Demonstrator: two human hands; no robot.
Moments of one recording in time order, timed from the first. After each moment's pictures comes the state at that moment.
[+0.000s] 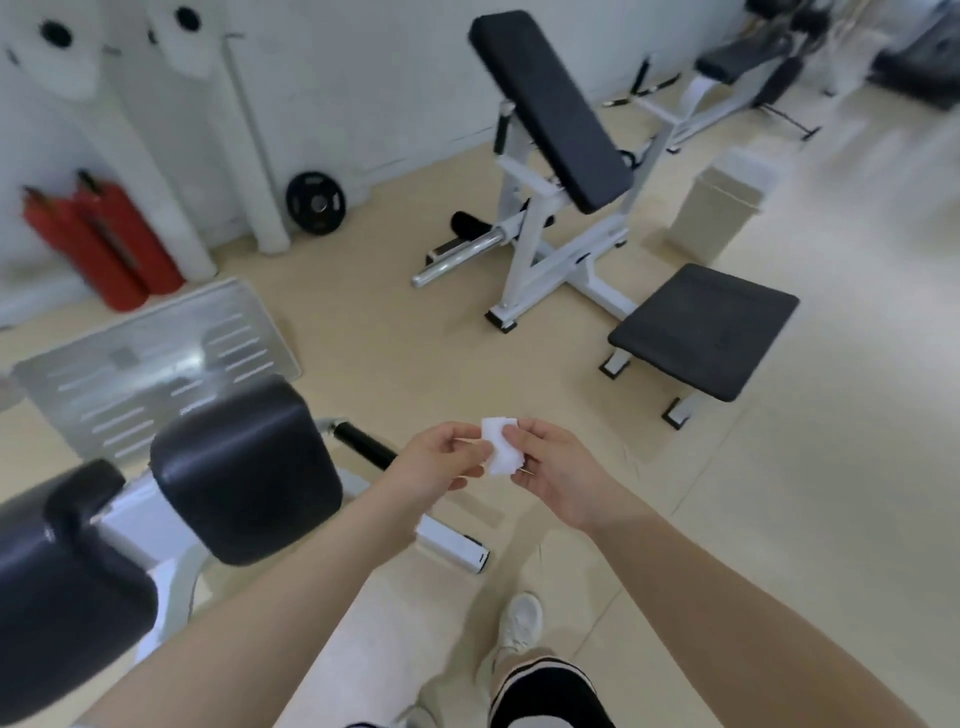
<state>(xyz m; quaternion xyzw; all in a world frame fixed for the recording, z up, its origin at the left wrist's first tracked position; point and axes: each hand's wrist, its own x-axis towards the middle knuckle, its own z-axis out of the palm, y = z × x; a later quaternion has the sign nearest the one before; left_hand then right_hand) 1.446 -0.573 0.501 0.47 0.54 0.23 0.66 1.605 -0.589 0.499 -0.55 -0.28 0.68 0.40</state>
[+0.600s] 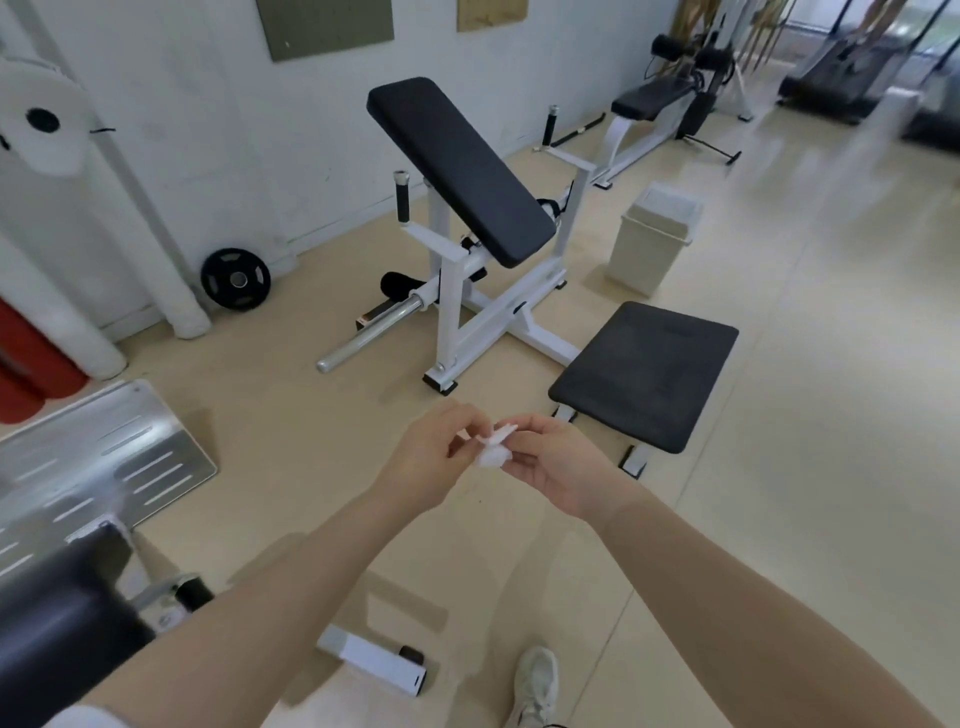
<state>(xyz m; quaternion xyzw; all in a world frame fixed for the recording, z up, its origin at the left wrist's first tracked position) 1.647 -0.425 0.532 0.75 0.42 0.27 0.42 1.808 -0.452 0.521 -0.52 -0.23 0.68 0.46</state>
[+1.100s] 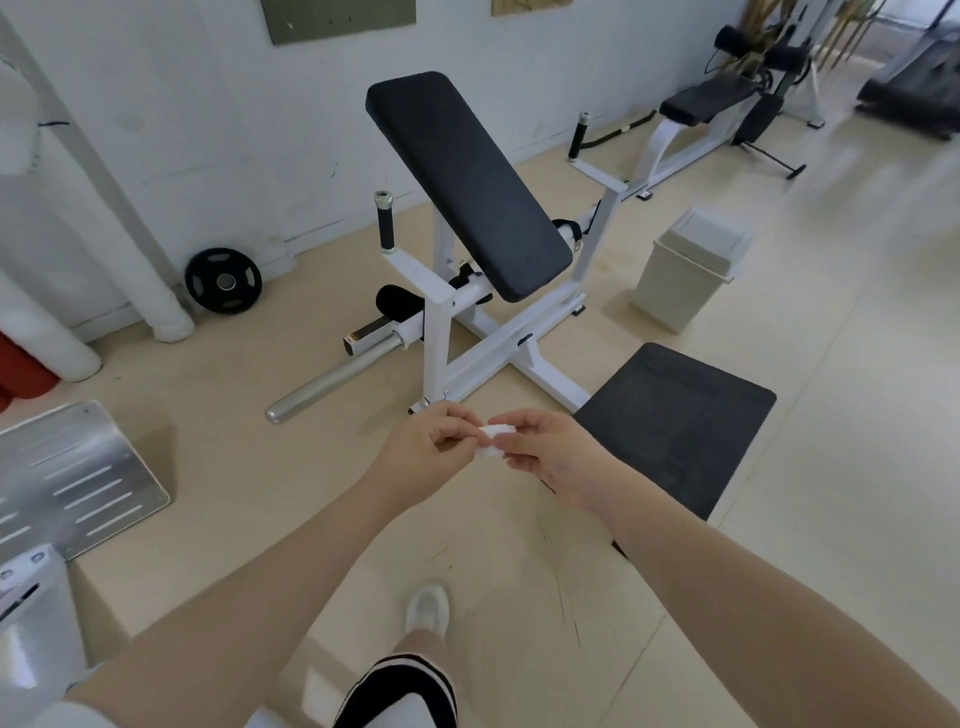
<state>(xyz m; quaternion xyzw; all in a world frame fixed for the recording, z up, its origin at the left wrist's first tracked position) 1.791 -0.222 0.523 0.67 0.48 0.31 0.49 1.965 -0.229 0.520 -0.57 -0.36 0.65 0.35</state>
